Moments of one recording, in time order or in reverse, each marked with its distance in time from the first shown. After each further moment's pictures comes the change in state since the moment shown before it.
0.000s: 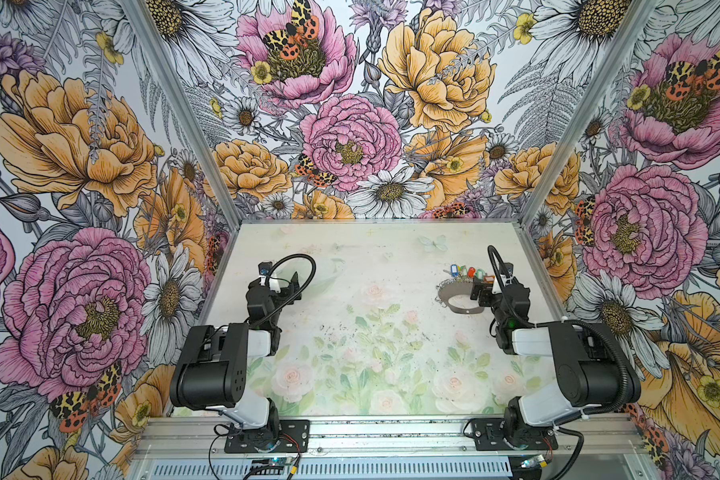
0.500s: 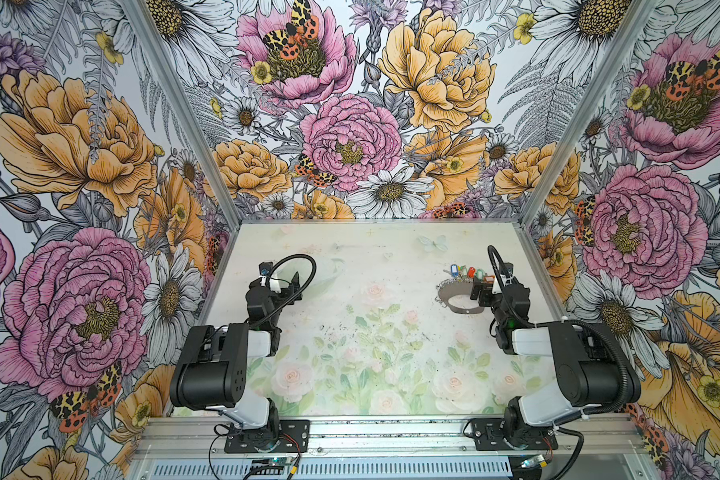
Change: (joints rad) left arm 0.000 -0.004 -0.025 0.039 0.047 0.009; right arm 0.001 0.000 -0.001 0.004 -0.003 -0.001
